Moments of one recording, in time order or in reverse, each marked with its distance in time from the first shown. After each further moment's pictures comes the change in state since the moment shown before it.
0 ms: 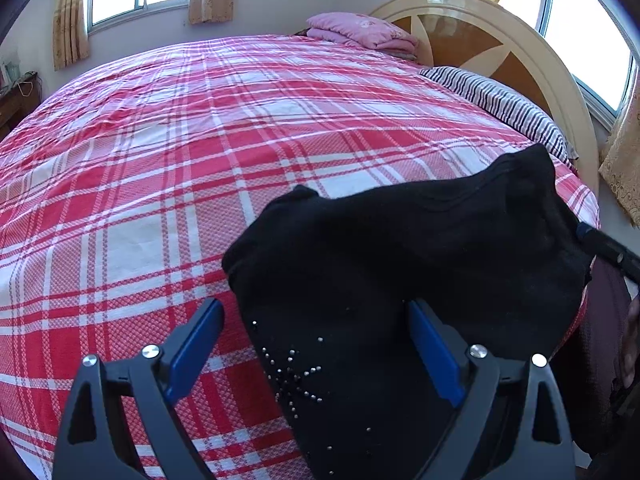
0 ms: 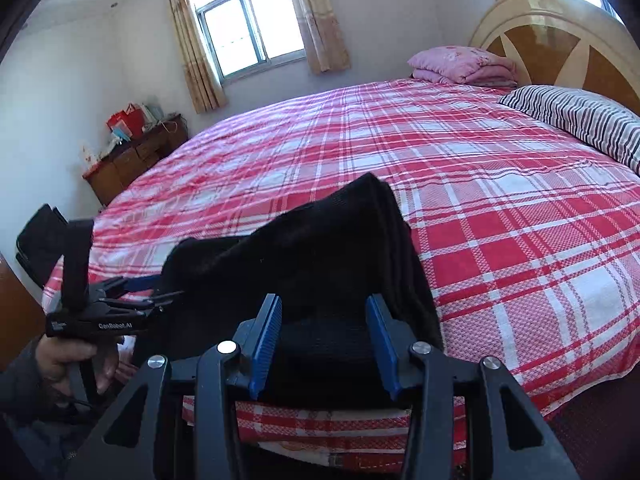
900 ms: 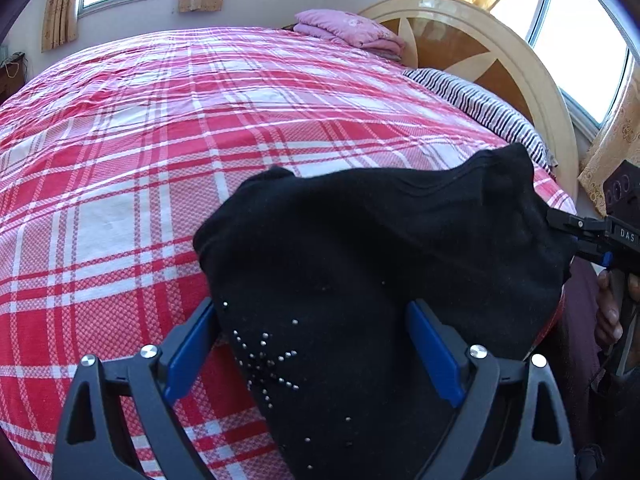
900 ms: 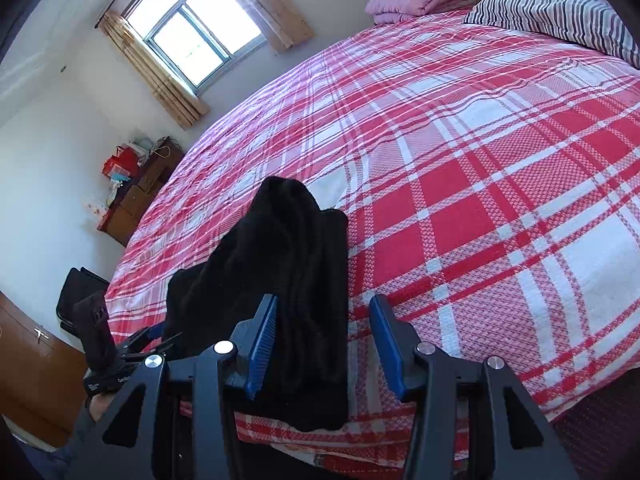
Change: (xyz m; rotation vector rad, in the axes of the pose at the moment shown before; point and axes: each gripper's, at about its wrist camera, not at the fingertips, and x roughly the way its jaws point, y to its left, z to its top) left arm 0.004 0.002 -0.007 -0.042 0.013 -0.110; right arm 0.023 -0.079 0.011 0.269 0.176 0.127
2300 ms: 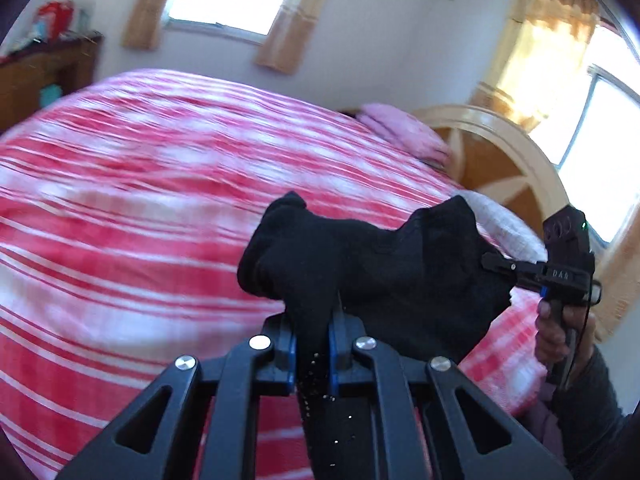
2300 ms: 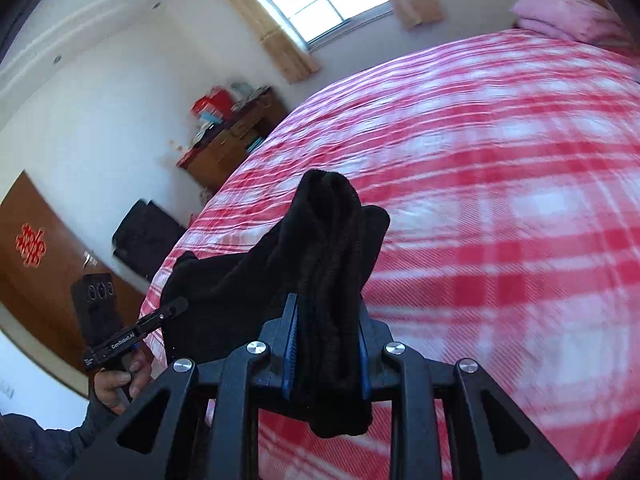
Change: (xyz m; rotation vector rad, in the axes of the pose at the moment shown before) left arm -0.130 0.148 0.041 -0.231 -0.285 0.086; right arm 0.128 0.142 0.084 -0.316 0.142 0.320
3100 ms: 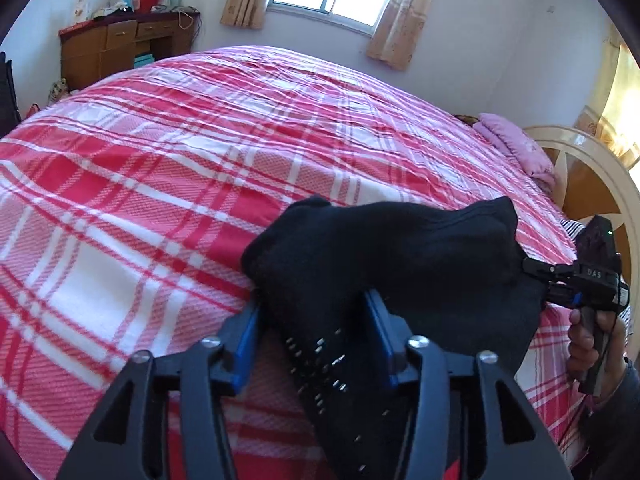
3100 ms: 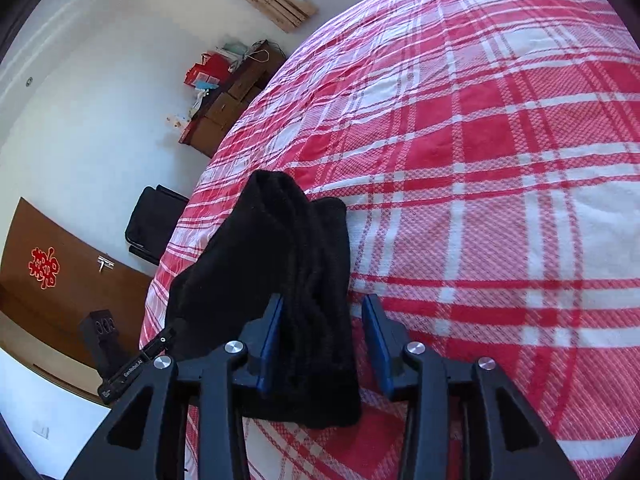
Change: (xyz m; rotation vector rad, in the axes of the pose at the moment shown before) left arm 0.035 0.142 -0.011 -0.154 0.033 0.300; right arm 0.148 -0.048 -0.016 0.180 0.151 0.094
